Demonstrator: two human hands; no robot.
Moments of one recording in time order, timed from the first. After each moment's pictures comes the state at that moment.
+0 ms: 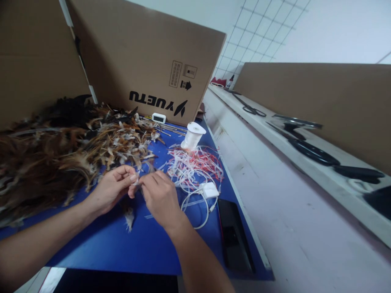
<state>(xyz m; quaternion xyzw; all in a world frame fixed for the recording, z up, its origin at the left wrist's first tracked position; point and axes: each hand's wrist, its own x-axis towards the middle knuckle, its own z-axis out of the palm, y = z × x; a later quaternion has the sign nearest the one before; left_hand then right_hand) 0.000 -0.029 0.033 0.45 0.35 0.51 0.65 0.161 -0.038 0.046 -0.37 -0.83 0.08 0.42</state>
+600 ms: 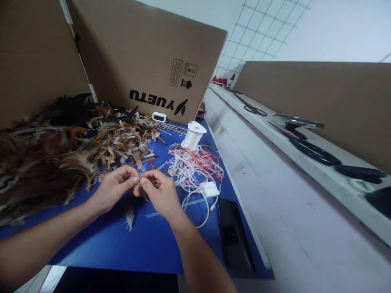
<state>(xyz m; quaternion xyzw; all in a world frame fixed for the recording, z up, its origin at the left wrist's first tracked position) -0.002 -0.030 0.026 0.56 0.35 0.50 0.55 0.154 -0.037 0.050 -0.43 -0.59 0.51 0.45</state>
